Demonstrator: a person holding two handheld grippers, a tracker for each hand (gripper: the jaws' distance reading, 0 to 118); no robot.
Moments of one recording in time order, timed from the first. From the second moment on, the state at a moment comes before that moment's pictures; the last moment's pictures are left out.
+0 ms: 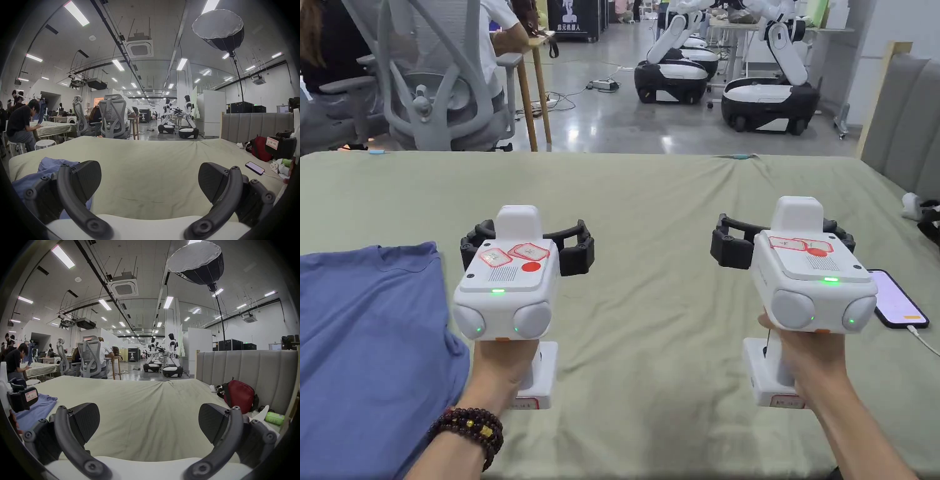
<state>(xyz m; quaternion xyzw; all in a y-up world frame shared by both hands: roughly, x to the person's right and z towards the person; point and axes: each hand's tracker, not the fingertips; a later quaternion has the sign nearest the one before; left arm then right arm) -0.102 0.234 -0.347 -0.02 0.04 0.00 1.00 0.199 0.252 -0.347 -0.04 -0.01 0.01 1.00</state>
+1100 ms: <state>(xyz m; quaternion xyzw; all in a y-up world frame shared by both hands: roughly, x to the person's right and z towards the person) -0.098 0.231 -0.345 -0.03 0.01 -0.01 1.00 0.202 0.243 -0.346 -0.04 -0.02 0.02 1.00</state>
